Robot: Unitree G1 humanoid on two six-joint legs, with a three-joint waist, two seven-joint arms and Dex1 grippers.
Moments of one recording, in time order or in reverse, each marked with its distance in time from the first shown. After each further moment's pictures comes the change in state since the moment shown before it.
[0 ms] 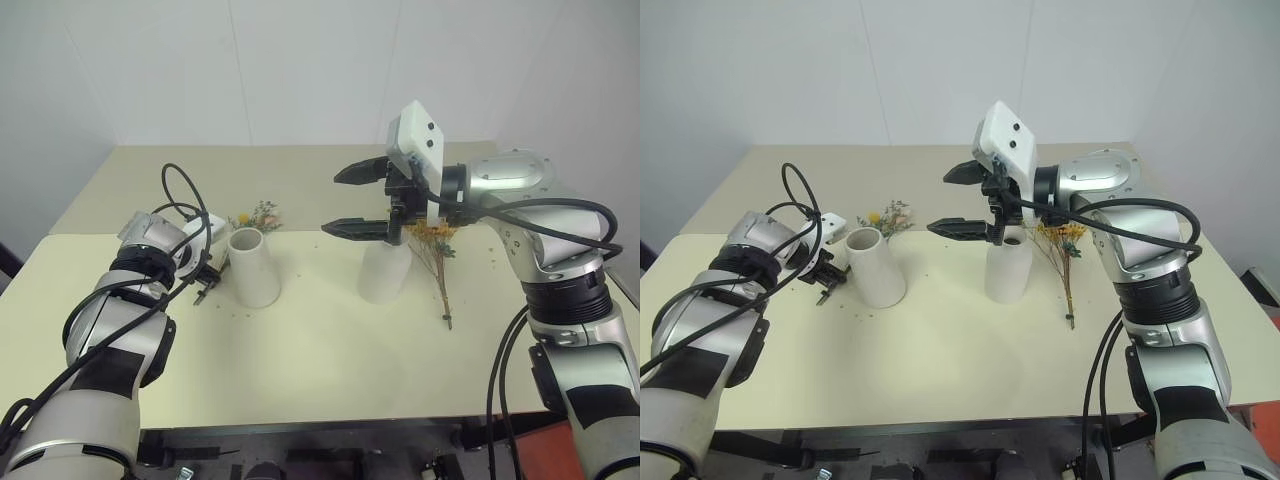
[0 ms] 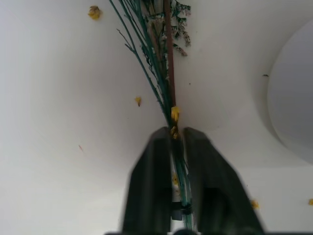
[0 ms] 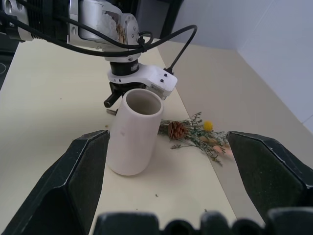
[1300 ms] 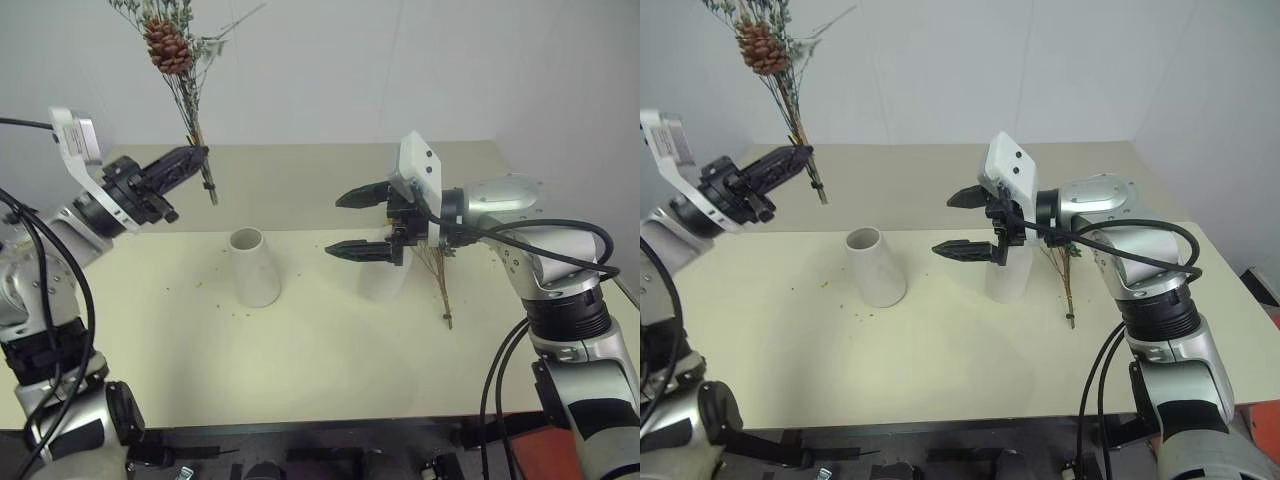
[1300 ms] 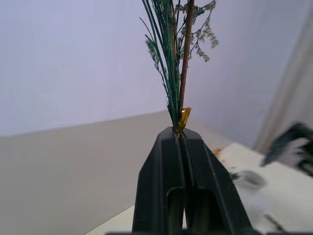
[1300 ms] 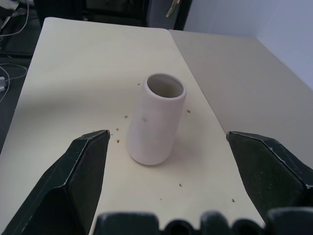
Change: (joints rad) left arm 0.522 0.001 0.882 -1.206 -0.960 0.094 0.190; right arm 0.092 -0.009 0.000 -0.050 0.030 0.020 0.016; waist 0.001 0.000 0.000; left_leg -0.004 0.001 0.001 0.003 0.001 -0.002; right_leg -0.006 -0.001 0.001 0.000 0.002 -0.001
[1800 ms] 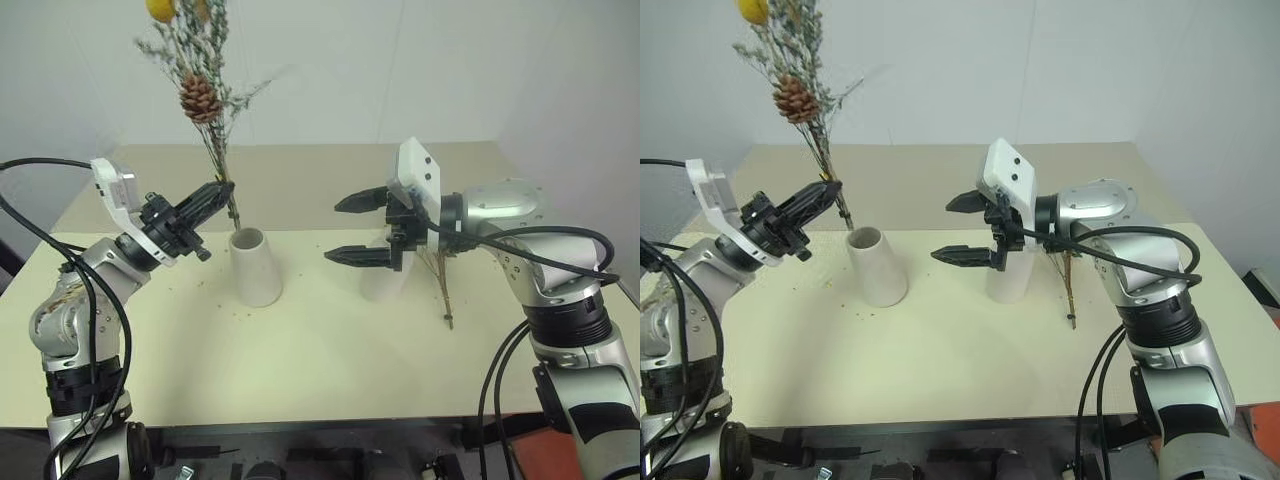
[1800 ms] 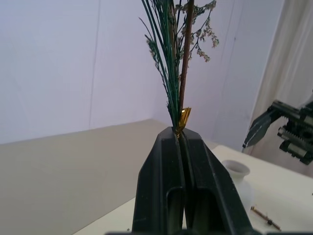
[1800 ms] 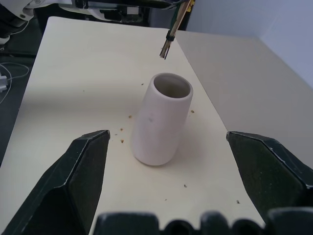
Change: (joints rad) left arm 0.175 -0.066 -0.138 -0.053 0.007 -0.282 0.014; right arm 0.021 -0.003 -0.001 -0.039 0.008 0.013 -0.016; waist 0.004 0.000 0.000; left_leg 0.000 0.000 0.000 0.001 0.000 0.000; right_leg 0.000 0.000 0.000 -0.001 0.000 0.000
